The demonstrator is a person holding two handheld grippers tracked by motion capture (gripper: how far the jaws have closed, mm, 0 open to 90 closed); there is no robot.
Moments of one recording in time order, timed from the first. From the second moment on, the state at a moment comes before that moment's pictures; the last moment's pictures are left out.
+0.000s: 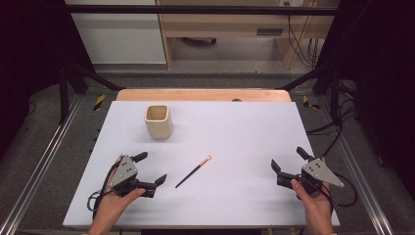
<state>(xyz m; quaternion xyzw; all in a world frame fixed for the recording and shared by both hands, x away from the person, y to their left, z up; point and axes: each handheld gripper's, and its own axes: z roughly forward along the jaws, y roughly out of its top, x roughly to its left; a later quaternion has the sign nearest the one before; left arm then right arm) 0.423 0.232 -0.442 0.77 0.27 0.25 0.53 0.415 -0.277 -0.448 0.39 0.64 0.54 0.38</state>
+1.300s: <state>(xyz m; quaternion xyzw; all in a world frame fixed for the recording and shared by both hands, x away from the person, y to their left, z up) 0.478 0.123 -0.435 0.92 0.21 0.13 0.31 0.414 -0.275 -0.448 0.39 0.65 0.54 0.38</state>
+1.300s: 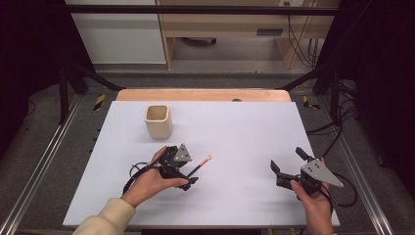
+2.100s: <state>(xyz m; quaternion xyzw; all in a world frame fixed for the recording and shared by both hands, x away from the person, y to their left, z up) 0.500 0.099 -0.441 0.93 0.22 0.11 0.26 0.415 -0.273 -0.449 0.39 0.65 0.53 0.37</state>
